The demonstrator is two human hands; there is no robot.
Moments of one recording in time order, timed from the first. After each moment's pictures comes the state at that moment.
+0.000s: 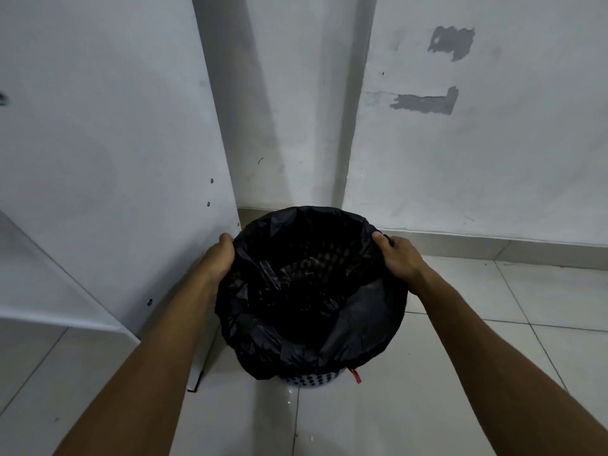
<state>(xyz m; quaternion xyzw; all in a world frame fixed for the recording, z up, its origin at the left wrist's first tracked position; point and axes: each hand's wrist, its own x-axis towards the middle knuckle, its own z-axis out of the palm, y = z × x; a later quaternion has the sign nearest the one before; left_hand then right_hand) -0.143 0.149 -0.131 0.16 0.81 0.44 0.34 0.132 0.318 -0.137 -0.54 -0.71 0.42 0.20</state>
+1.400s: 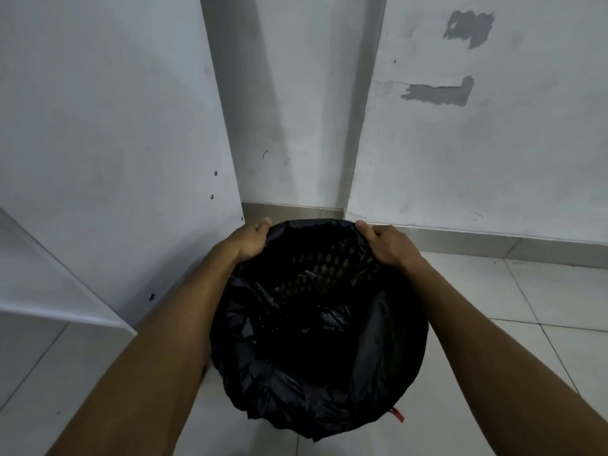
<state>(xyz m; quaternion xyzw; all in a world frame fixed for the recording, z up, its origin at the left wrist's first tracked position) -0.142 0.187 -0.123 0.37 0.85 0.20 0.32 0.099 0.328 -0.141 -0.52 -0.81 0.26 0.06</state>
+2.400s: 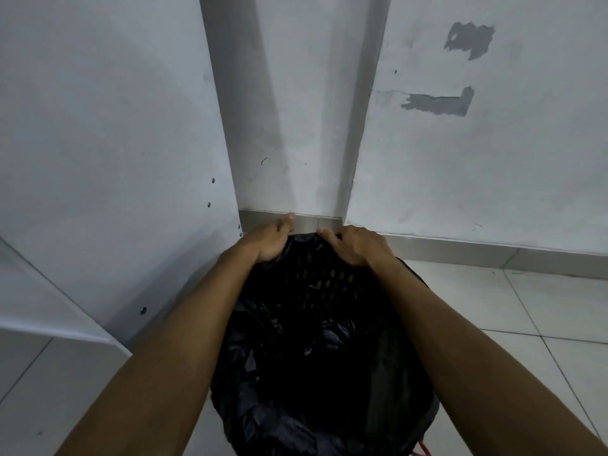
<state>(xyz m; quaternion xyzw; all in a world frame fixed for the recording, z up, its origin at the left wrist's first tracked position) -0.128 0.213 -0.117 0.47 0.81 0.20 0.28 0.043 0.314 -0.123 -0.46 -0.88 0.14 -0.02</state>
